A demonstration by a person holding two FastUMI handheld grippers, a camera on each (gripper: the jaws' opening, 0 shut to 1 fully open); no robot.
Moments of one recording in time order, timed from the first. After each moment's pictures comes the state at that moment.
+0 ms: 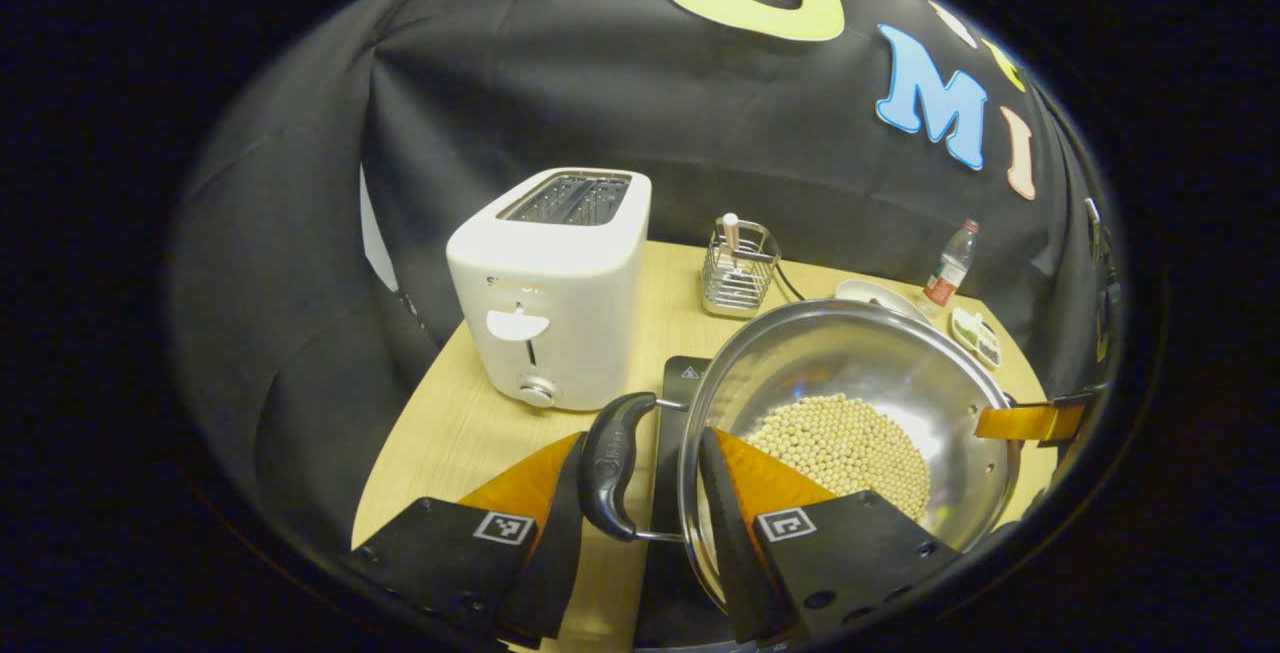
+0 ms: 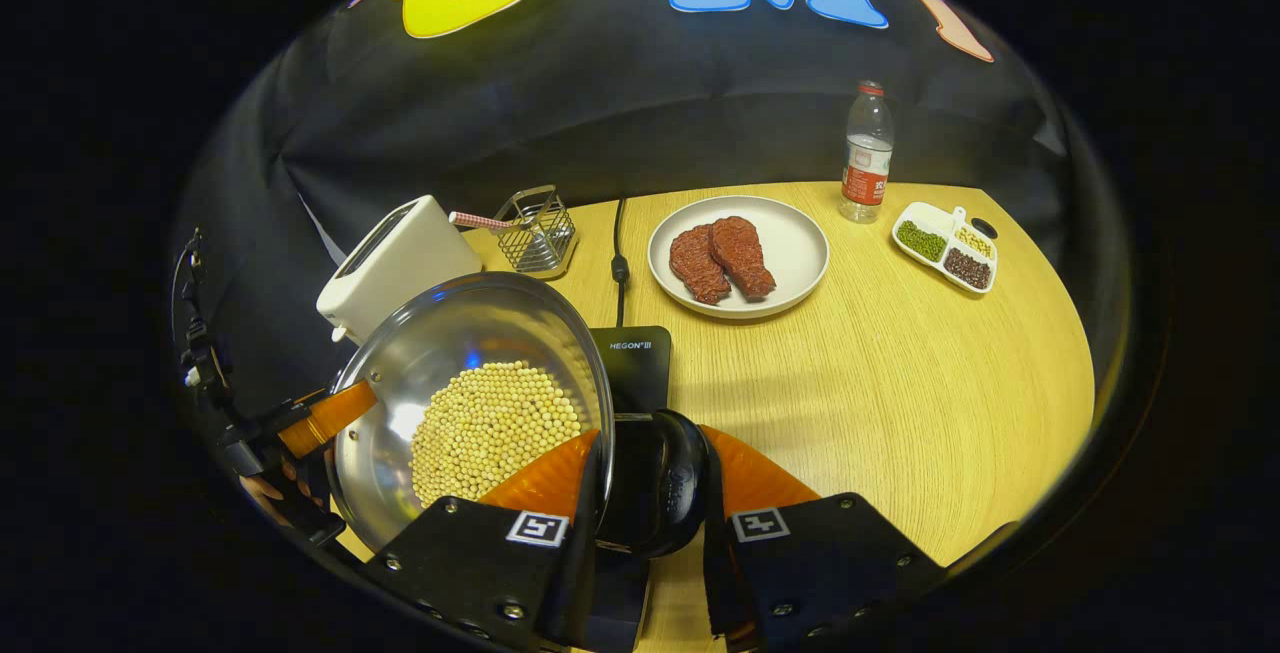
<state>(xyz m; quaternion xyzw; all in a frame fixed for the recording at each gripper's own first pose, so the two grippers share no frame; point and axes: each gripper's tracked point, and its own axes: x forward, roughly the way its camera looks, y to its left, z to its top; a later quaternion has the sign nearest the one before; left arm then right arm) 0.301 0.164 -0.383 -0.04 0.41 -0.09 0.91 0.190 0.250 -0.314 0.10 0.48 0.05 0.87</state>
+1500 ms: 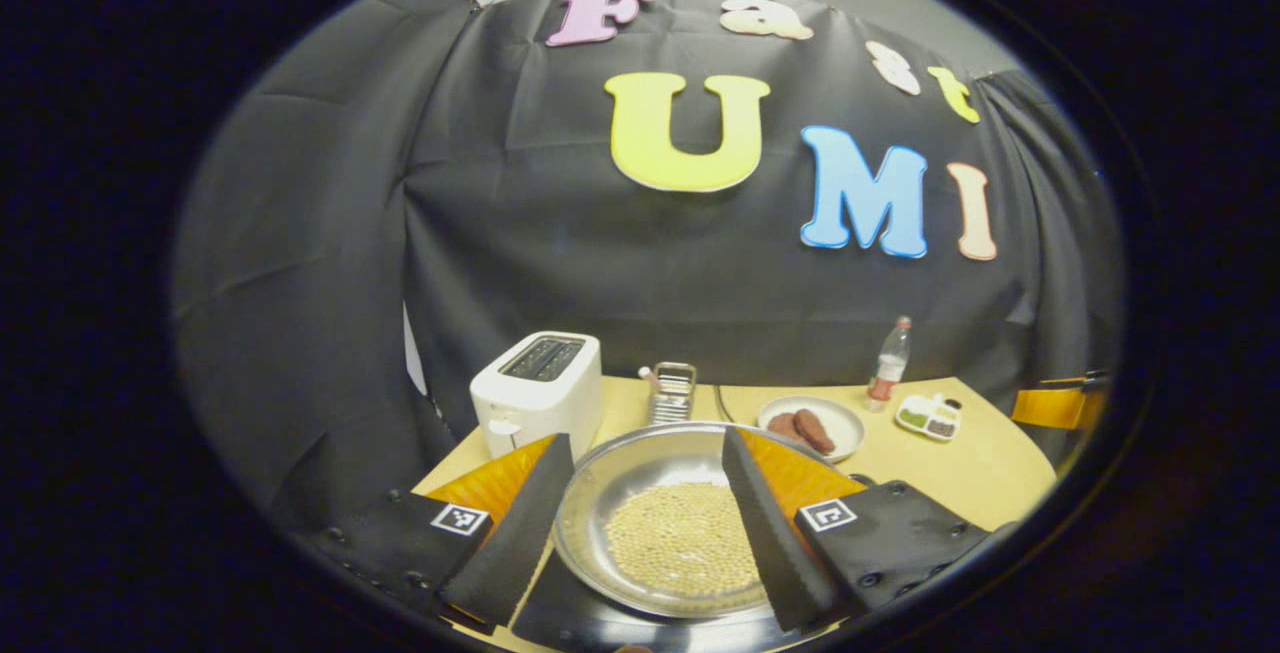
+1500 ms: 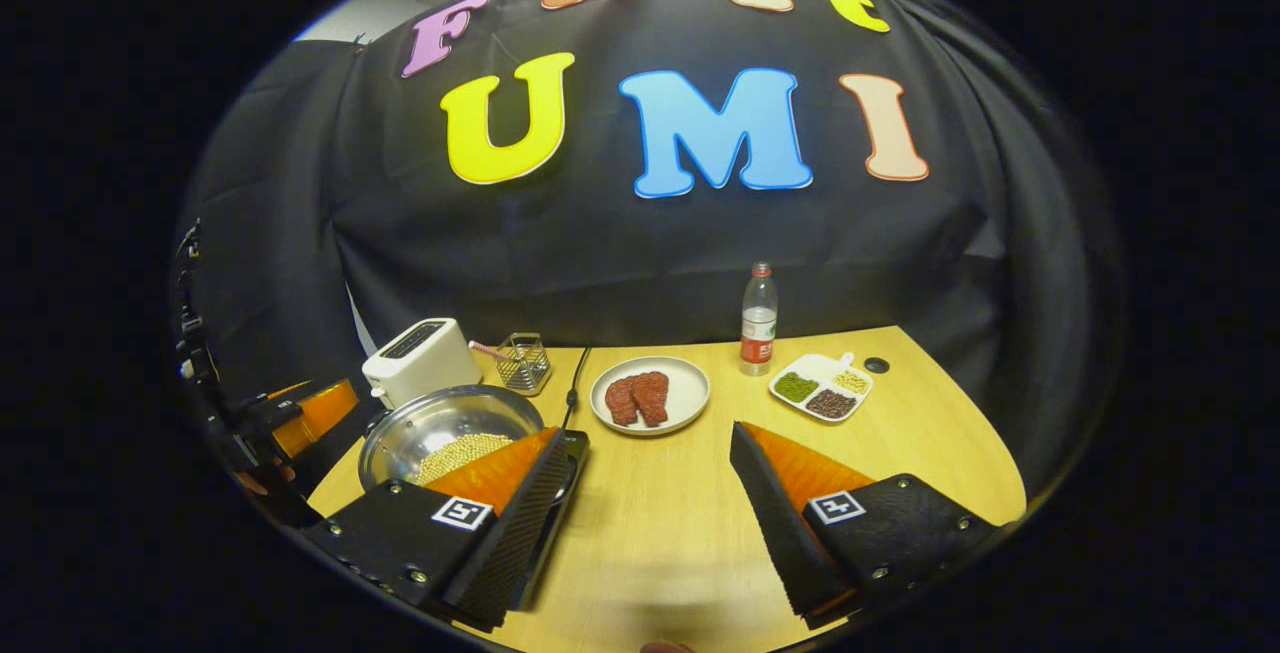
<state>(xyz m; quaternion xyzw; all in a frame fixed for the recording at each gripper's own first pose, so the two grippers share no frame) 0.214 0.063 -0.181 -0.02 0.19 -0.06 0.98 0.125 0.108 -0.136 0.06 0.26 0.04 0.96</state>
